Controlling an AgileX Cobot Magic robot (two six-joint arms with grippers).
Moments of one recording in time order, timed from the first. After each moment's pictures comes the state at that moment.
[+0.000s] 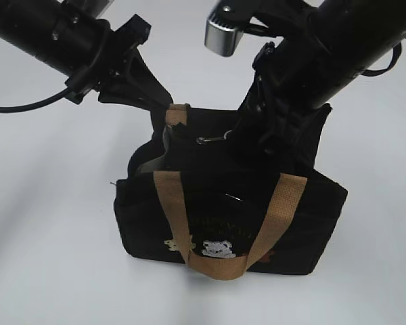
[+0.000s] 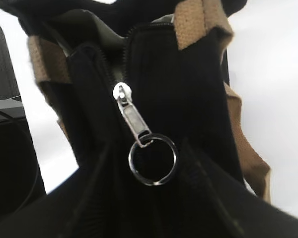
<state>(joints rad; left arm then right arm) -0.35 1.74 -1.32 -0.90 0.98 0.43 0.52 1.56 -1.22 0.46 0.89 -0.94</state>
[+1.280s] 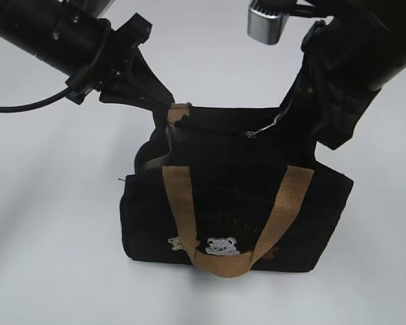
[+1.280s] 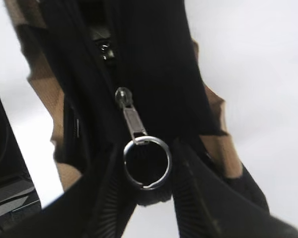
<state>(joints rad) -0.35 1.74 -1.32 -0.91 0.98 0.43 0.52 1.45 -1.22 0.22 0.97 -0.77</state>
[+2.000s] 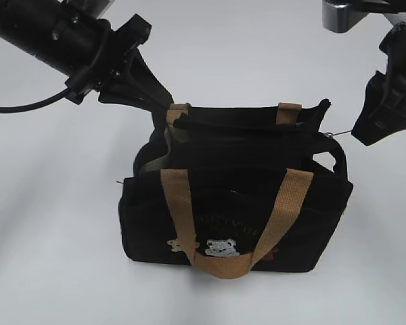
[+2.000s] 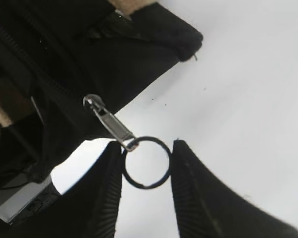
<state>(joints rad) -0.35 1.74 -1.32 -0.90 0.98 0.43 0.36 1.43 -1.22 0.08 1.16 -0.49</state>
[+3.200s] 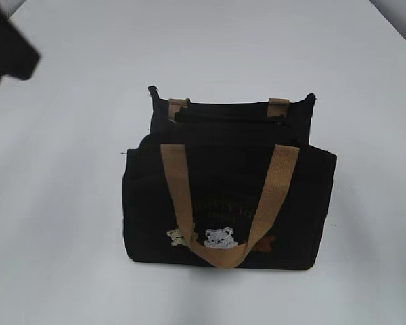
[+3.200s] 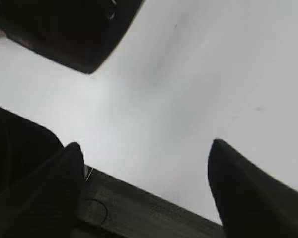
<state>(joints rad) -0.35 1.22 -1.27 -0.47 1.18 0.23 0.35 1.14 -1.02 0.00 1.21 -0.15</state>
